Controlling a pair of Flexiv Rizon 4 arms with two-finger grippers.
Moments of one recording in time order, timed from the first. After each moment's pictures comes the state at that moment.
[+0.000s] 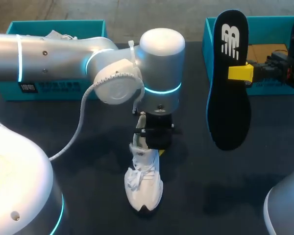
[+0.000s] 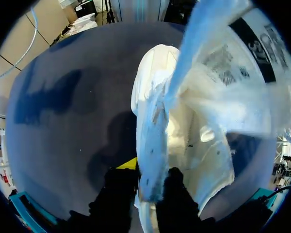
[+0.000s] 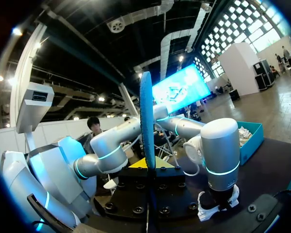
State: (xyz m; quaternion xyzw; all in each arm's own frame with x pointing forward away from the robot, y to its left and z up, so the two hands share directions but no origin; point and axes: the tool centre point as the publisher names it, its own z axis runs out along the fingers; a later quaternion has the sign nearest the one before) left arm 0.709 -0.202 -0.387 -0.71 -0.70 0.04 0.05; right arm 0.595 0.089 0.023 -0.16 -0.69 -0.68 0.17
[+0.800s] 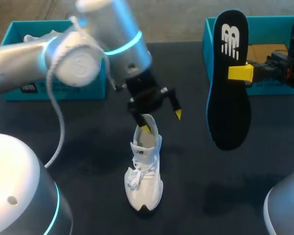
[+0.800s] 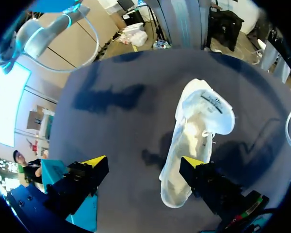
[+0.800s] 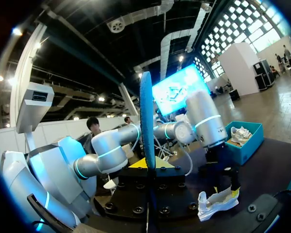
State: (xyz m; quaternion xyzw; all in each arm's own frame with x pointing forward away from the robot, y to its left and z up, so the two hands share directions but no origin) left arm 0.737 -0.214 -0.267 -0.61 -0.76 0.23 -0.06; right arm 0.596 0.089 0.023 -0.16 -0.69 -0.68 0.17
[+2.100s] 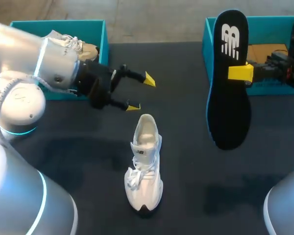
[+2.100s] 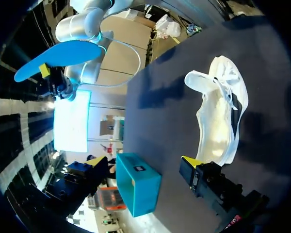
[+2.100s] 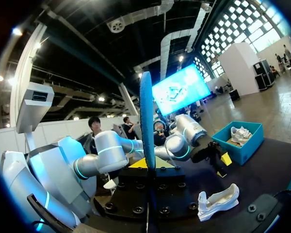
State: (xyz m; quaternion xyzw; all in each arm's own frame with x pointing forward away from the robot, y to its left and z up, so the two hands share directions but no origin) left arm 0.774 -0.170 -0.197 -0.57 -0.62 0.40 -0.36; right arm 0.596 0.089 0.023 -0.16 -0.69 -0.68 0.17
